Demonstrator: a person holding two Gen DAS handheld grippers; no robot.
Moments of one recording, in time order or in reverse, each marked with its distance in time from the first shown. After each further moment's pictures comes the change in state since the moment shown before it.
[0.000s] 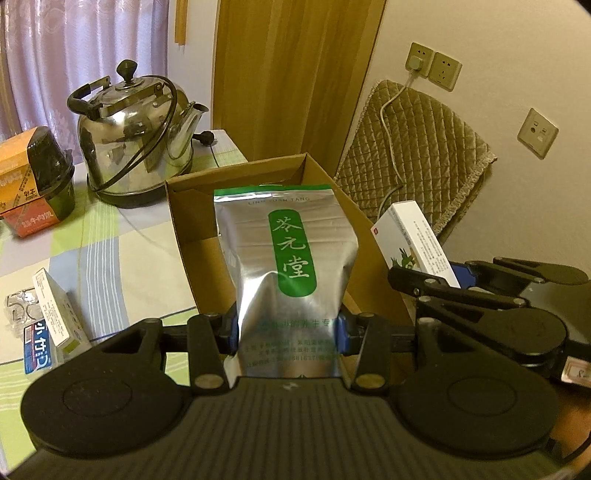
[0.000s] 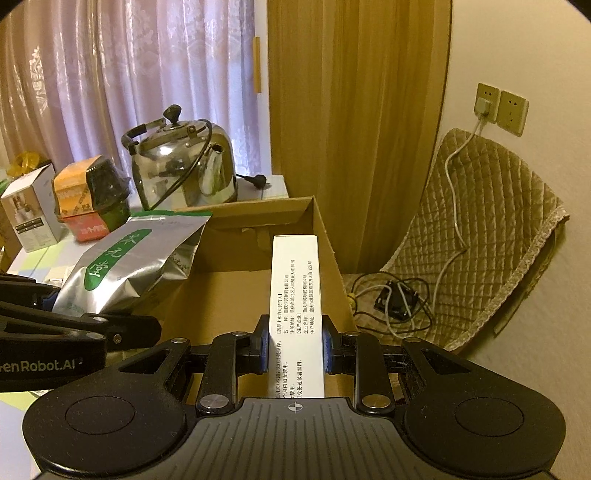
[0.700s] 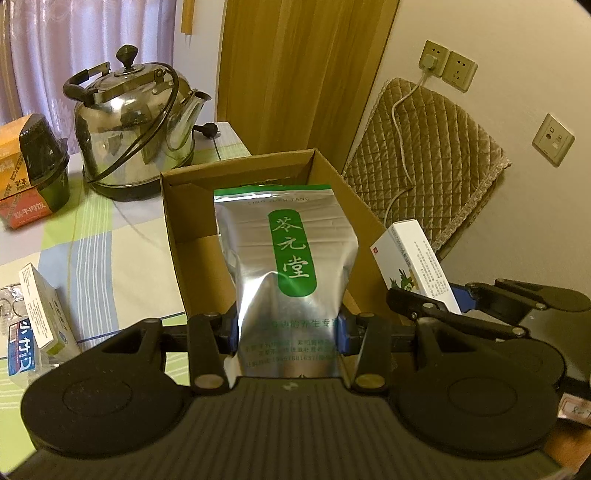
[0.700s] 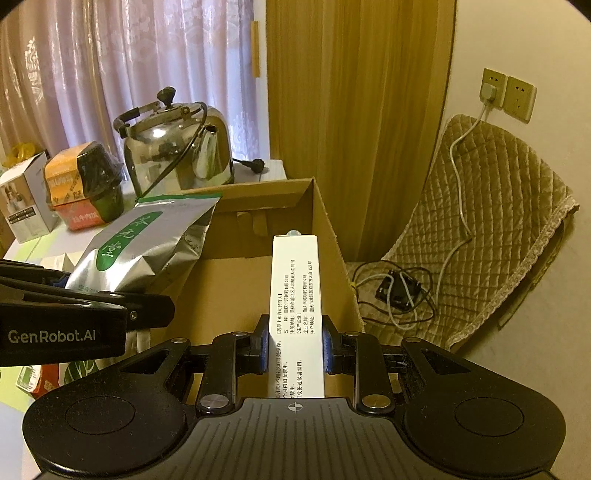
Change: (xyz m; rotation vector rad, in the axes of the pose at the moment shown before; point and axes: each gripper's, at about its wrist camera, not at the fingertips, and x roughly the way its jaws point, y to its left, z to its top) left arm 0.029 0.003 0.004 -0.040 0.011 0.005; right arm 0.025 -0.004 -0.006 -0.001 0.038 -0.002
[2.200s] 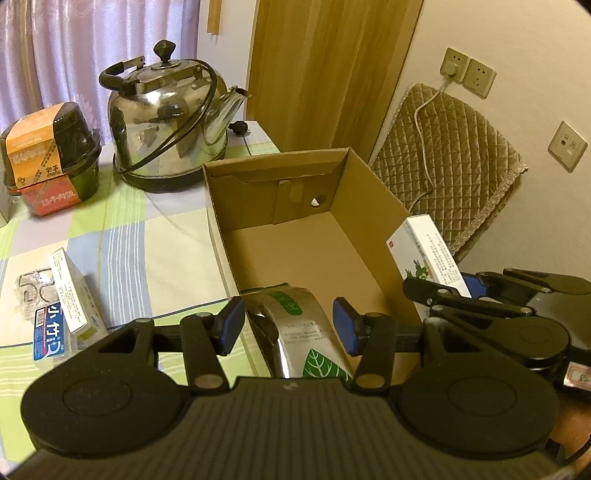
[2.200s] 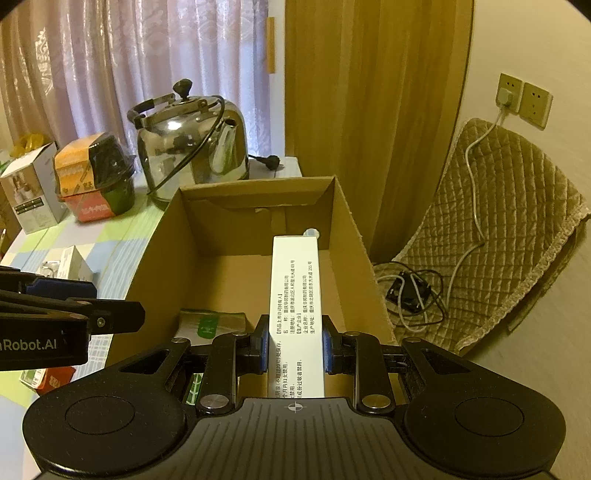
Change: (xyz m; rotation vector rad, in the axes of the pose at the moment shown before) left arm -0.017 0.032 -0.014 -0.020 -0.014 0.048; right arm 0.007 0.018 0.002 -0.031 0.009 0.020
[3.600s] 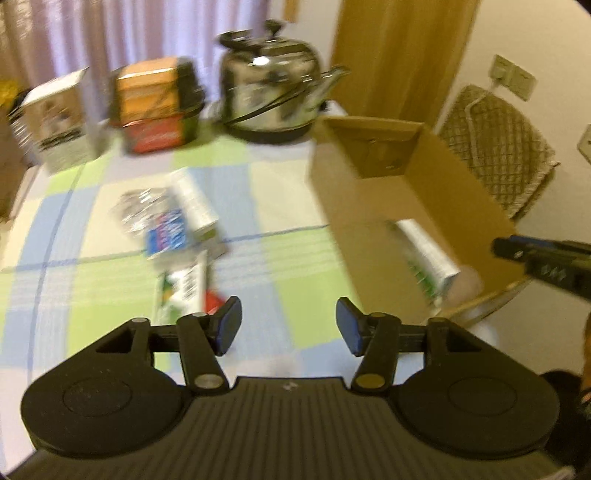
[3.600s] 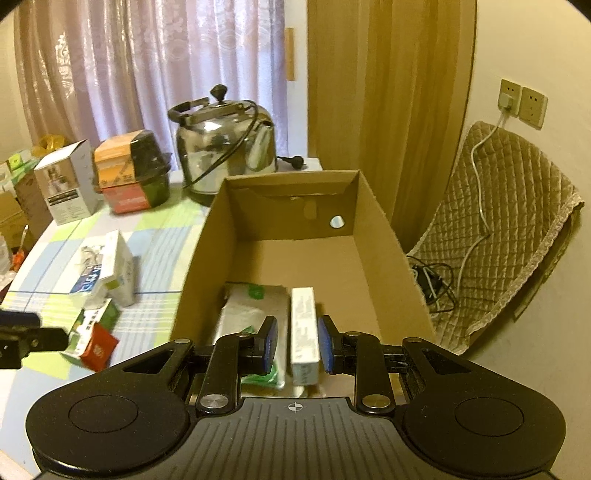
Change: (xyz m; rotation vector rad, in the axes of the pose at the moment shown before) left arm -0.093 0.087 -0.097 -0.107 0.031 0.148; right arm -0.060 0.035 -0.035 -0.001 -0.017 0.041
